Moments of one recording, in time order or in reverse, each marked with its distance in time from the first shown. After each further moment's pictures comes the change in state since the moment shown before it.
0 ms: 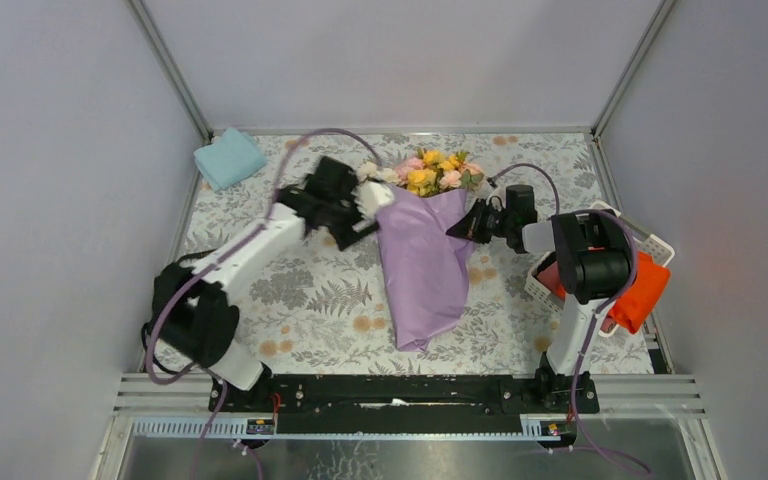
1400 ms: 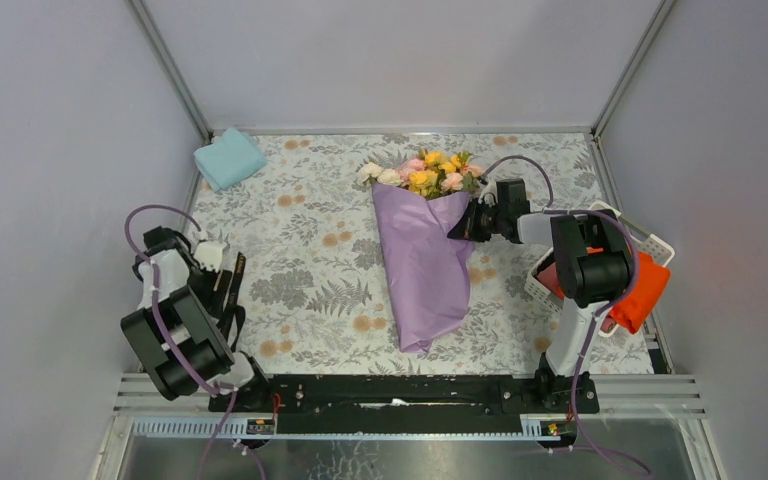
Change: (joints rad) left arm 1.196 -0.259 -0.454 -0.222 -0.077 0.097; right arm 0.044 -0.032 0.095 -0.284 0.143 -0.194
